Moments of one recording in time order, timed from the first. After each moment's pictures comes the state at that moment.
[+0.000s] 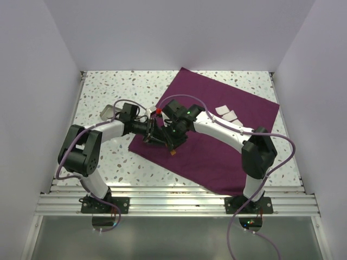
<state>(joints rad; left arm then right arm) -0.28 1.71 0.90 -0.16 1.15 -0.61 0.85 1.83 1.54 -0.89 -0.21 0.29</state>
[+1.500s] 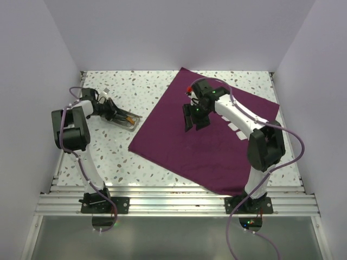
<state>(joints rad) 0.23 2.07 1.35 -0.39 0.83 -0.36 0.53 1.84 1.59 -0.97 -0.21 0.30</state>
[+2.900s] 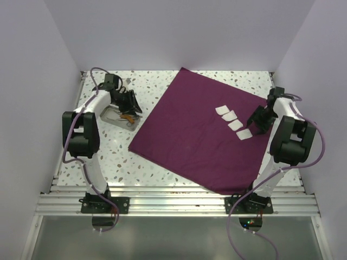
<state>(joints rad) -0.03 1.96 1.51 -0.63 0.47 -0.31 -0.26 1.87 1.39 -0.90 -0.11 0.45</state>
